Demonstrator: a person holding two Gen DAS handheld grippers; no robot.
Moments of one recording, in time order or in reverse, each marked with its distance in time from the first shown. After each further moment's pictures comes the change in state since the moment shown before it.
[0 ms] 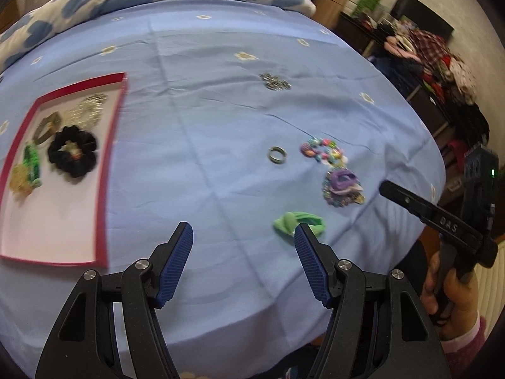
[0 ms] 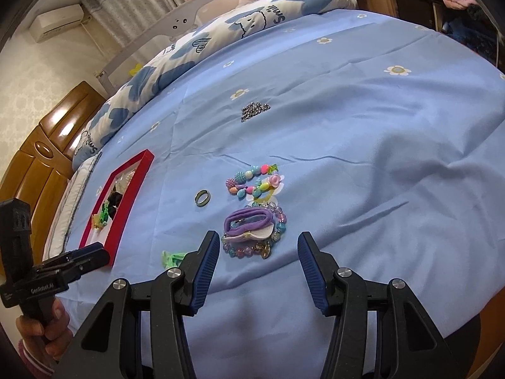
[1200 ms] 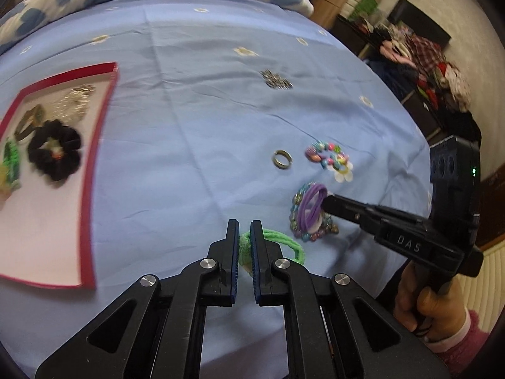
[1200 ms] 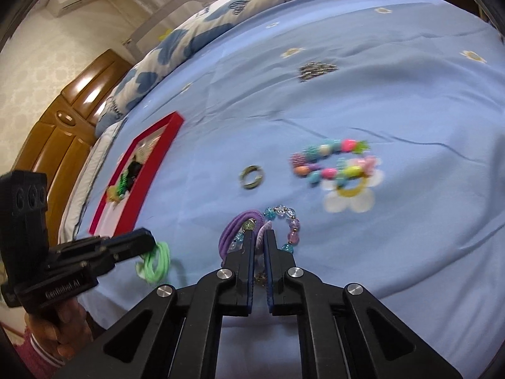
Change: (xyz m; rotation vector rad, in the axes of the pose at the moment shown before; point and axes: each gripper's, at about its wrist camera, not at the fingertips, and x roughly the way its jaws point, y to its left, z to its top) left arm 0.014 0.028 0.006 -0.046 -0.007 -0.062; right arm 0.063 0.039 0.000 -0.087 0.147 0.153
